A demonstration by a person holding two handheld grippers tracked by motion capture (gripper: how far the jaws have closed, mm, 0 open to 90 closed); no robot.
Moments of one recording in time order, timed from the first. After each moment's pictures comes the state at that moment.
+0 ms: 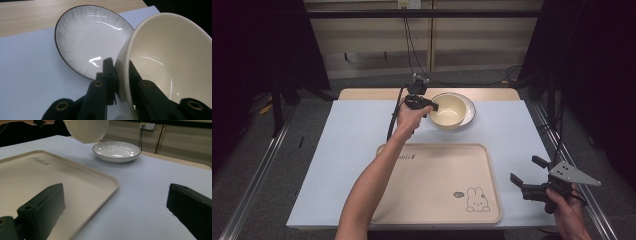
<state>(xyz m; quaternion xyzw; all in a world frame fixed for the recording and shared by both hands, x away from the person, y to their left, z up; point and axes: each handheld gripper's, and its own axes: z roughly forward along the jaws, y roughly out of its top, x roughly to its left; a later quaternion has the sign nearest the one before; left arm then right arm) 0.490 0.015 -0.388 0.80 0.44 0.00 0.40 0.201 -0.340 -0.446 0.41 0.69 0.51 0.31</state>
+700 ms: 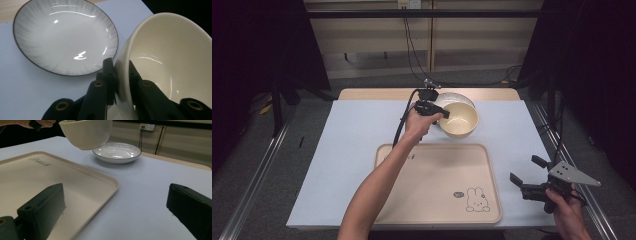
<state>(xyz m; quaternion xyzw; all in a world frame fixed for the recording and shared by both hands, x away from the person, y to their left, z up) 0.466 -0.013 -0.388 0.82 0.40 -0.03 0.41 0.201 -0.339 -0.446 0.41 0.69 0.51 0.30</state>
